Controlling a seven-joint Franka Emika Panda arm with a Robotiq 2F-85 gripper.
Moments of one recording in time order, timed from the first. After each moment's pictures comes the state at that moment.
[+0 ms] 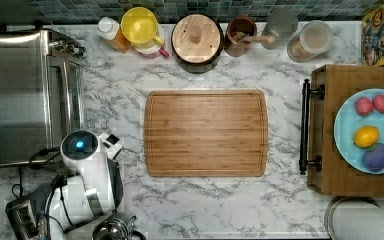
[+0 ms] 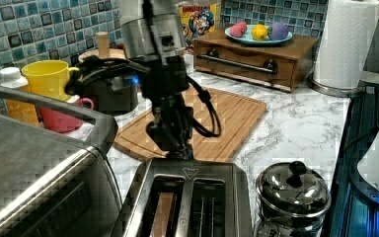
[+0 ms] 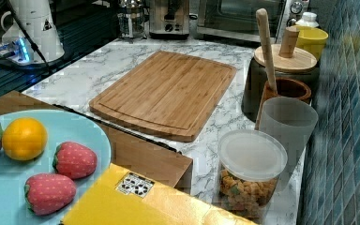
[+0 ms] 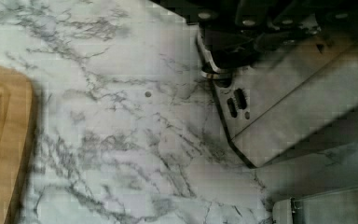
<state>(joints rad) 0.39 0.15 0.20 -2.25 0.42 0.57 -0.60</state>
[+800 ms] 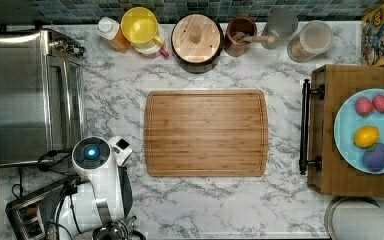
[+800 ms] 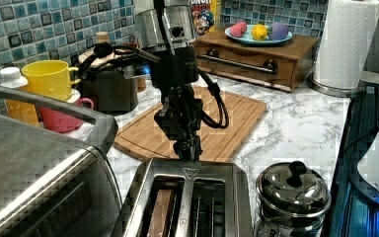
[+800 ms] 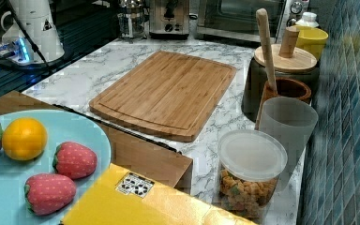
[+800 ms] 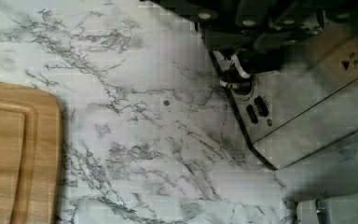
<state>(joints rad) 0.38 0.07 0.19 -2.35 0.42 0.62 -0.59</state>
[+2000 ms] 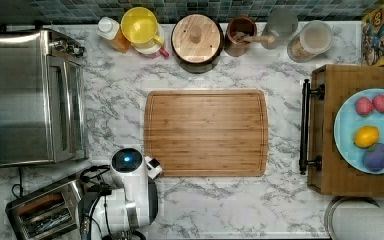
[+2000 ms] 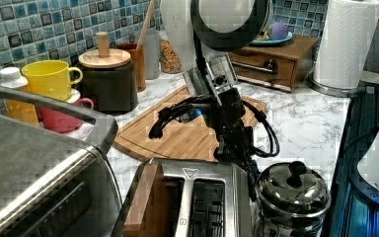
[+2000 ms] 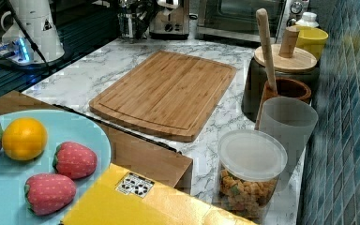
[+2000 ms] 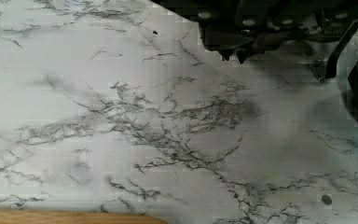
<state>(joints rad) 0.36 0.11 0.15 -2.54 0.41 0.62 -0.59</state>
